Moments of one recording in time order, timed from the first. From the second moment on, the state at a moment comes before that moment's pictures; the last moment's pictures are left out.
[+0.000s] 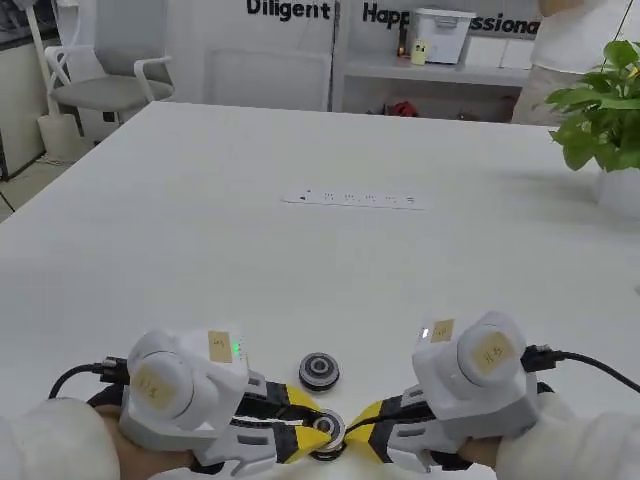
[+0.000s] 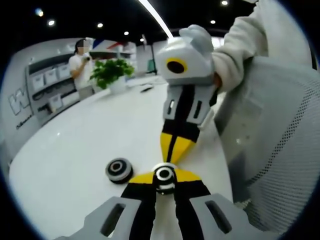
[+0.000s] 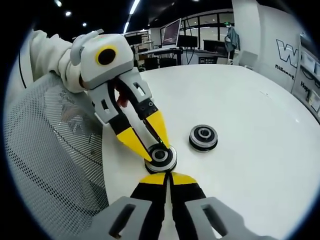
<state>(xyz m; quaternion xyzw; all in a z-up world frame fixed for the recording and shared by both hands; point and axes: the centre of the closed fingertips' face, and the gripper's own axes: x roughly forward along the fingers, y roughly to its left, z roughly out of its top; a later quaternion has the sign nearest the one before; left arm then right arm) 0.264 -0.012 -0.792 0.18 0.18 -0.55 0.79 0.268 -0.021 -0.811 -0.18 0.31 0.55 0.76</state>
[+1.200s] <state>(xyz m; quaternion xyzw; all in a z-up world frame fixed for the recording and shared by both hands) 0.265 -0.014 -0.792 0.18 0.17 -0.55 0.79 0.275 -0.026 -0.803 -0.07 0.35 0.52 0.78</state>
